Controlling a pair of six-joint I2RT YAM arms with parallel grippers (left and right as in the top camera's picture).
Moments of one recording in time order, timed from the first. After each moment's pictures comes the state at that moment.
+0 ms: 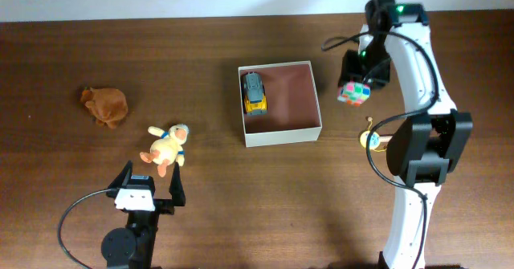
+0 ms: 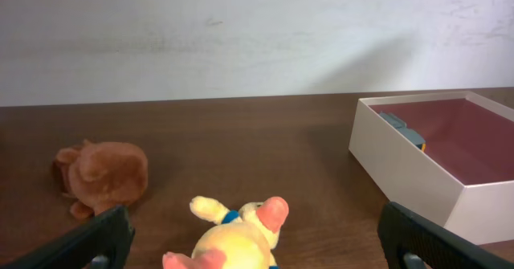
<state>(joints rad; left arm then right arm) 0.07 0.01 0.01 -0.06 0.14 0.01 0.02 2.33 2.31 -1.50 -0.21 0.19</state>
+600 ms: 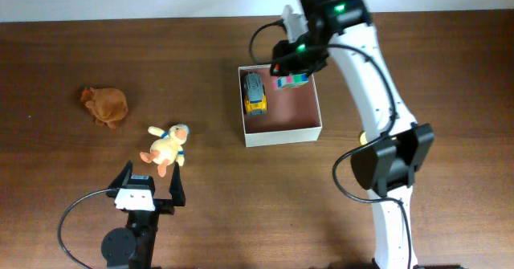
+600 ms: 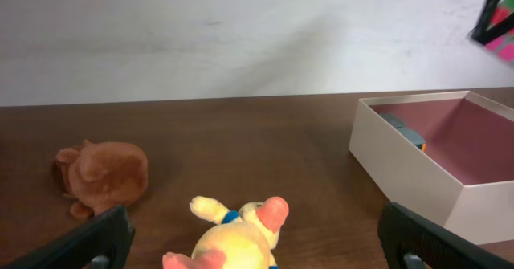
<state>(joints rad) 0.07 0.01 0.01 -0.06 0.14 0.01 0.32 2.33 2.49 -1.44 -0.33 0.08</state>
